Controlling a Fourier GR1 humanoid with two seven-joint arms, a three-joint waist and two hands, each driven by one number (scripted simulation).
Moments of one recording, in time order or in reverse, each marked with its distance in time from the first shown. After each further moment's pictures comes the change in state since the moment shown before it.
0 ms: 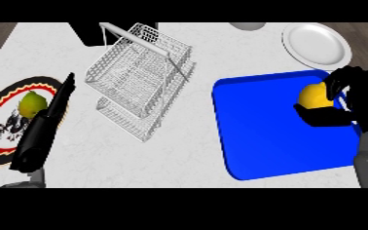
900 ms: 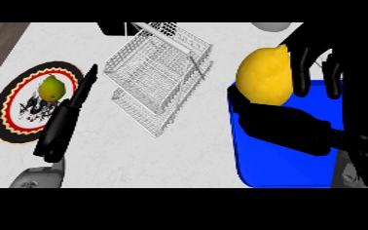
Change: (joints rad) left arm -0.088 -0.044 -0.070 0.032 -0.036 -0.007 0.000; right arm -0.561 0.258 0.222 -0.339 0.127 0.261 0.492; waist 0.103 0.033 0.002
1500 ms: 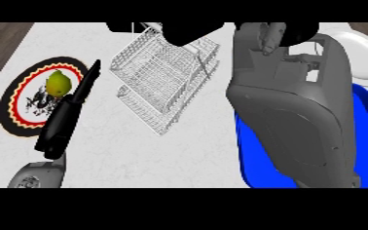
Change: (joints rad) left arm -0.035 0.002 -0.002 0.003 0.008 -0.022 0.001; right arm -0.390 0.137 -0.119 0.560 0.012 -0.076 0.003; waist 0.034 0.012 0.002
